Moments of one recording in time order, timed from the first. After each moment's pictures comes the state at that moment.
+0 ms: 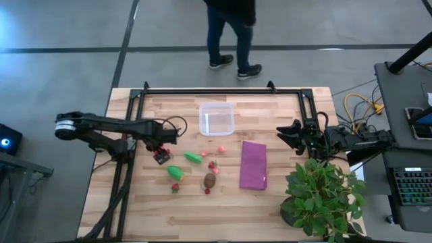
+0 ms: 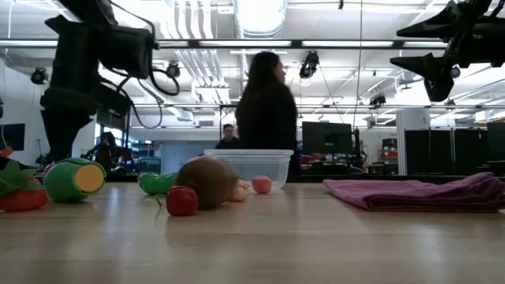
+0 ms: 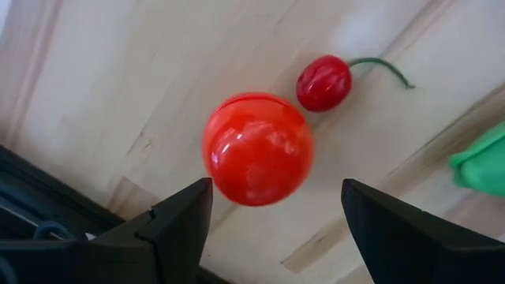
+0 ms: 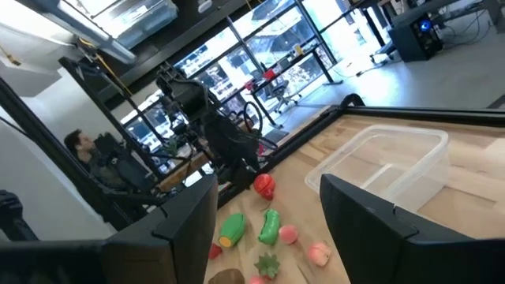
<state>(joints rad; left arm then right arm) 0.11 1.25 0.72 -1.09 -0.04 -0.56 0.12 0.09 0.12 0.06 0.34 0.58</state>
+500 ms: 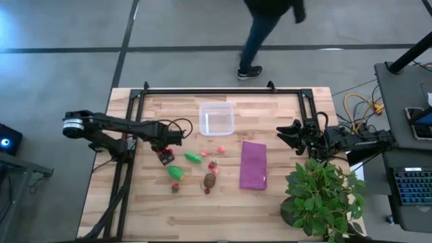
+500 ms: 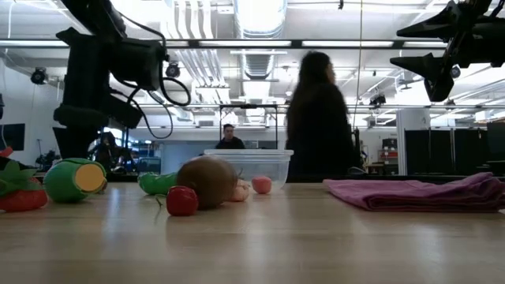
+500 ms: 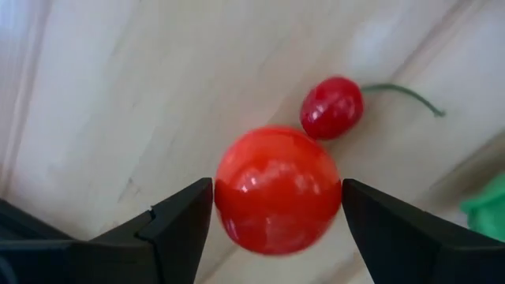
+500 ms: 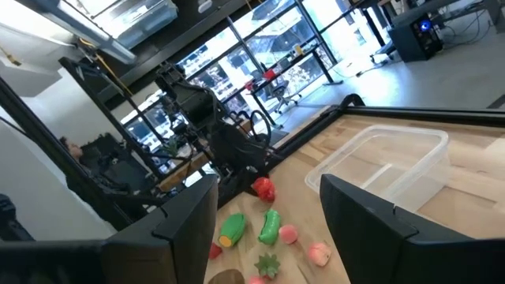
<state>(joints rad) 0.10 1.36 0.72 -0.98 -0.08 -0.51 0.12 0.09 0.12 0.06 0.34 0.58</state>
